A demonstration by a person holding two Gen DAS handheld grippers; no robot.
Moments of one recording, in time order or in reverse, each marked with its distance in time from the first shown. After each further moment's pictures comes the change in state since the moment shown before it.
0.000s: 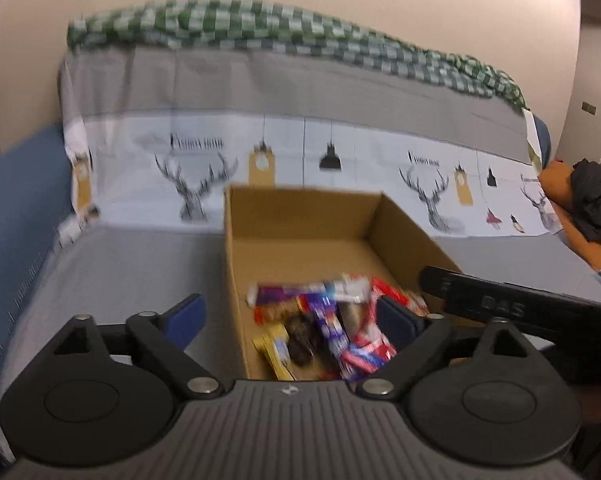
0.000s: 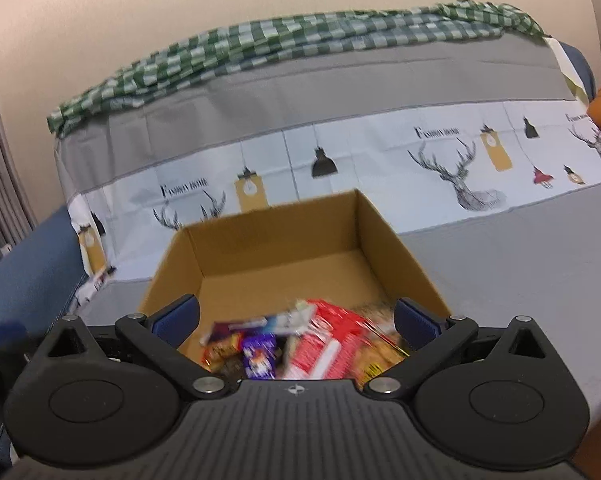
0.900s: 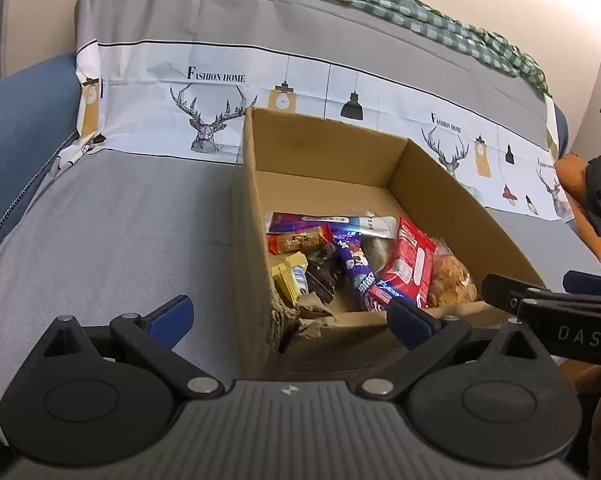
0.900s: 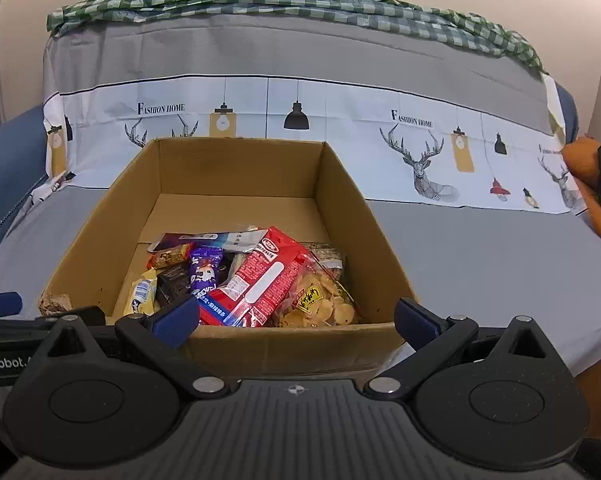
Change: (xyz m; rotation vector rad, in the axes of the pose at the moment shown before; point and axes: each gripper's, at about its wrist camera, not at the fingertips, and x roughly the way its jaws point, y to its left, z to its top) left arm 0.033 0.024 -0.051 -0.073 0.086 0.020; right arm -0.023 0.022 -0.038 -0.233 0.101 -0.176
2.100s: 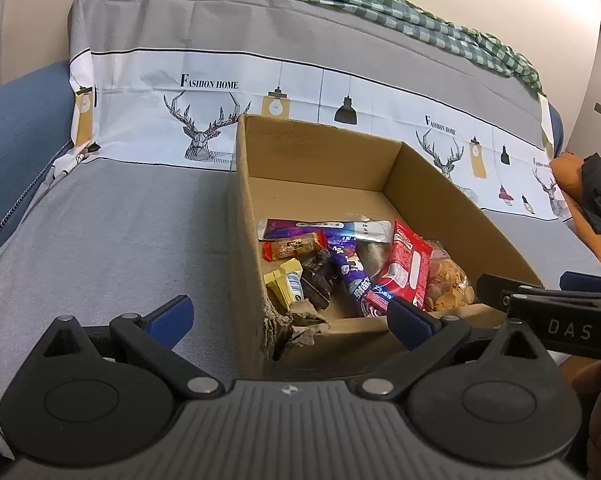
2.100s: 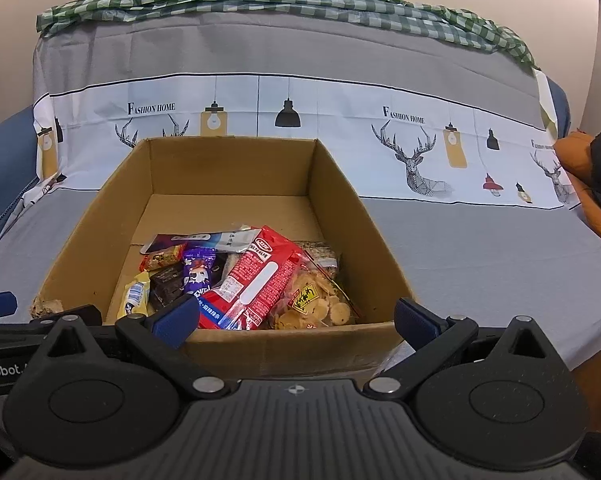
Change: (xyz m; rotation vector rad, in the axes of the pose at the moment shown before) left arm 0.002 -0.005 0.000 0.024 -0.019 -0.008; right arm 0.005 -0.001 0.001 0.021 0.007 -0.020
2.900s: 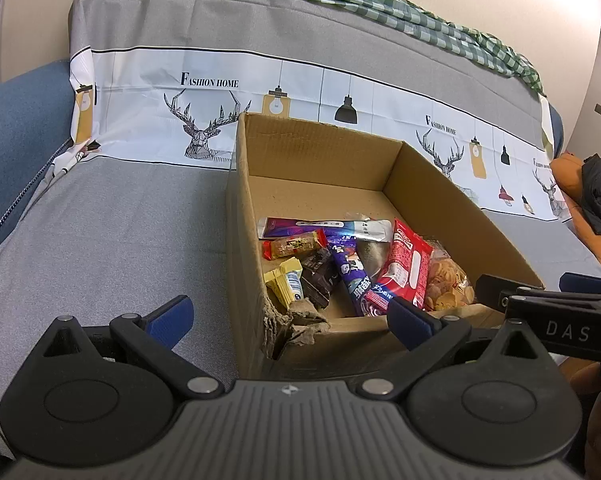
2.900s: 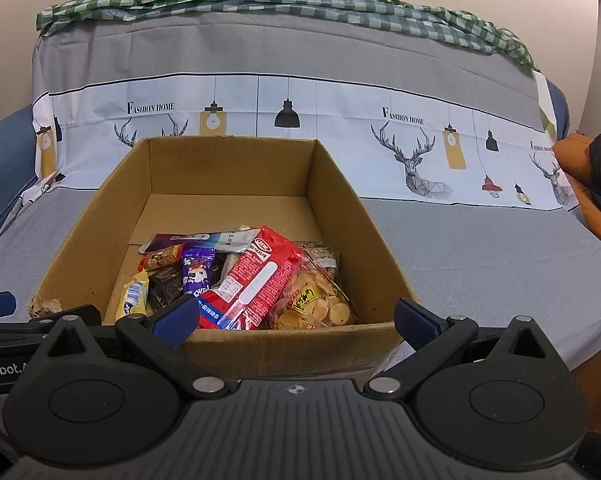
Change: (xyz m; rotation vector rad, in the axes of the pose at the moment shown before) left arm 0.001 -0.001 0.000 -0.004 0.002 0.000; right arm 0.000 0.001 -0.001 -0.003 -0.002 -0.004
